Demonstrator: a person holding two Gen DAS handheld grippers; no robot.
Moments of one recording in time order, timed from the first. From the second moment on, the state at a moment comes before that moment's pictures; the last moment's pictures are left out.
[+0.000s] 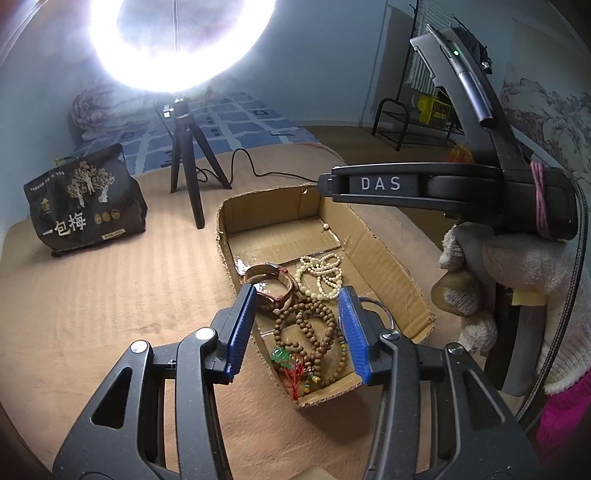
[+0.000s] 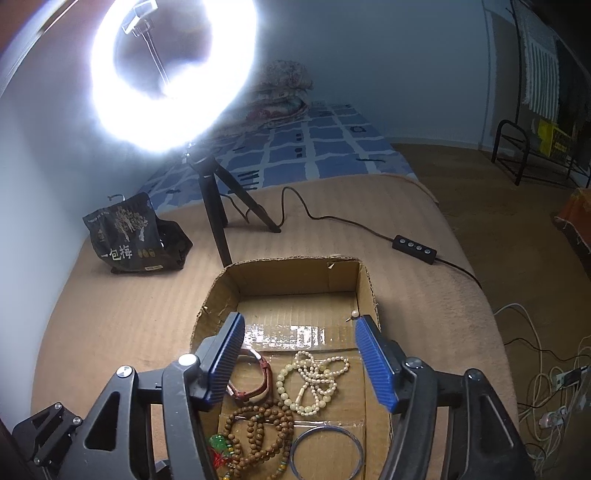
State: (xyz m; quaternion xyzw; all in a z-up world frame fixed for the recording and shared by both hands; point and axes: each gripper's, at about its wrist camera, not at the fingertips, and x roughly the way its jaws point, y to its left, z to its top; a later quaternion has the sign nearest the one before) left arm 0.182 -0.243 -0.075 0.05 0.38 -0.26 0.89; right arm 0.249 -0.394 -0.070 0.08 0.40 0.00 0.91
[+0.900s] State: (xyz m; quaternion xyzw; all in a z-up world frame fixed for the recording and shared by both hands) left arm 0.098 -0.175 -0.009 0.06 0.30 -0.26 0.92; right arm 0.136 -0.357 0.016 0.05 0.33 -0.04 0.94
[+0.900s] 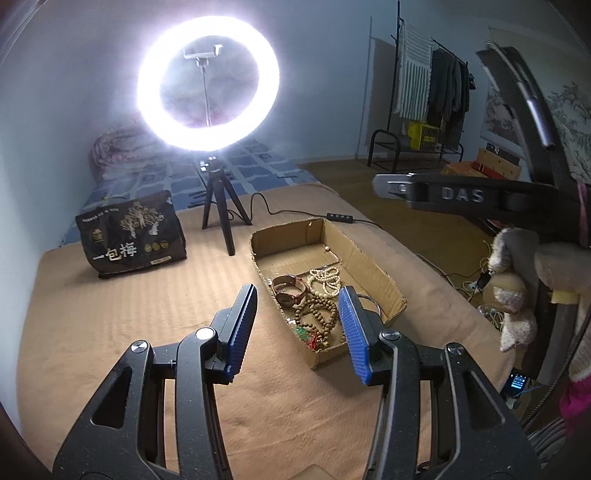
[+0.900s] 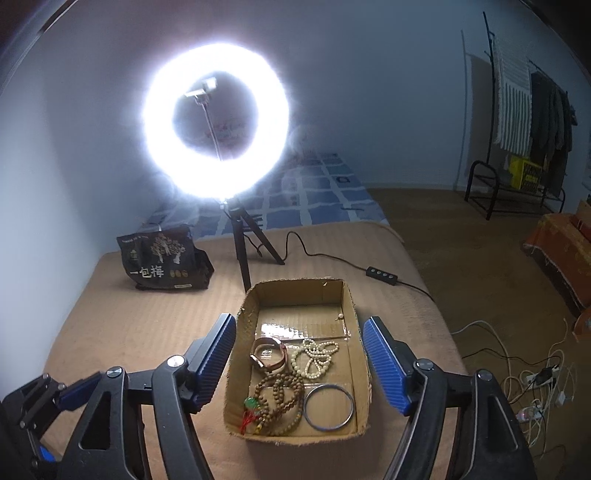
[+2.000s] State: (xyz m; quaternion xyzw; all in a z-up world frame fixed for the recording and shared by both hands) left arm 0.055 -0.139 0.014 0.05 0.25 -0.20 0.95; right arm 0.053 -0.337 0.020 0.00 0.26 -0.11 0.96
